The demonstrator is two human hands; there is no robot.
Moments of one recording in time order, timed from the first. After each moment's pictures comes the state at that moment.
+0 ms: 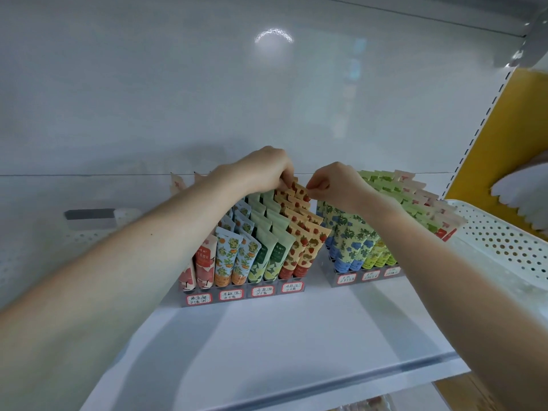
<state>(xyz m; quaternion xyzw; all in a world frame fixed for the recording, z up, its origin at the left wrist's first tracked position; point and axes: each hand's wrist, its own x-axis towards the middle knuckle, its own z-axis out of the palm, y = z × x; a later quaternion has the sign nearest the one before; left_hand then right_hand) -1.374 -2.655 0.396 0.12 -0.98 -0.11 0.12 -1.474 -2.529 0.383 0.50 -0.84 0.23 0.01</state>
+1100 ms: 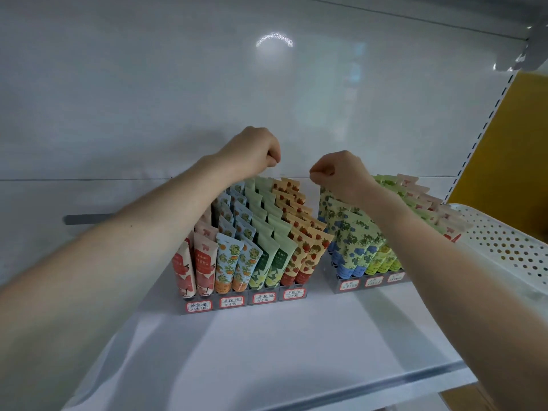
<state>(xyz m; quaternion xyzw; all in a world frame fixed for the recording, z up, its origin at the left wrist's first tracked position) -1.367 -2.678 0.412 0.14 -0.96 -0.12 0.23 -1.484 -2.538 0.394 0.49 -0.82 0.29 0.04</state>
